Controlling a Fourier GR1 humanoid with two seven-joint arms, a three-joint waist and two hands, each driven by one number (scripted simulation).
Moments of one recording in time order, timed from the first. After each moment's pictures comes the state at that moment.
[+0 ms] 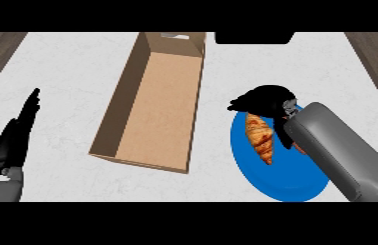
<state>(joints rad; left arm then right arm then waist) -0.08 0.41 0.12 -1.34 -0.17 0.14 0.06 -0.71 -0.45 0.59 -1.15 0.93 0.77 -0.25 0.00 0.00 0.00</state>
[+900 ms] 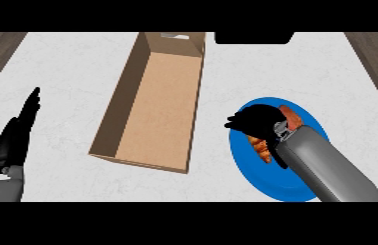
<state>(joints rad) -0.09 0.38 0.15 -1.35 -0.21 0.11 0.07 -0.57 -0.39 0.59 -1.29 1.06 0.84 -0.17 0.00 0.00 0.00</state>
